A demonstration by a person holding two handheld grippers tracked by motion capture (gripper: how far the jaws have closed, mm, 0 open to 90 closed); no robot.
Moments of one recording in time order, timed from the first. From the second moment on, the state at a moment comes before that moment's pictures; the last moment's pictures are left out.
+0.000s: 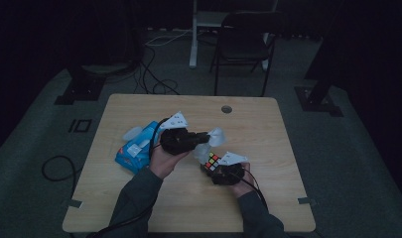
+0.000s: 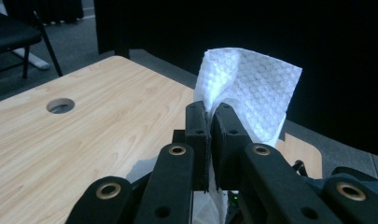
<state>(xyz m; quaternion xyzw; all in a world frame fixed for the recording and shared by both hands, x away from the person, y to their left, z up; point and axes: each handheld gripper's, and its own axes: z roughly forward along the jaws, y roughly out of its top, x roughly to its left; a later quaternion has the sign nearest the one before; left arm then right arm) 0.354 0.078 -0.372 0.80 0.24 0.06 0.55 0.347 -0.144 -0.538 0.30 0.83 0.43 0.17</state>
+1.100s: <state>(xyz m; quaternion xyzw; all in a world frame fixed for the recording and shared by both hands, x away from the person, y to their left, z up) 0.383 0.062 -0.446 0.82 0.29 0.01 0.50 0.342 -0.147 -0.528 0.29 0.82 0.46 0.18</state>
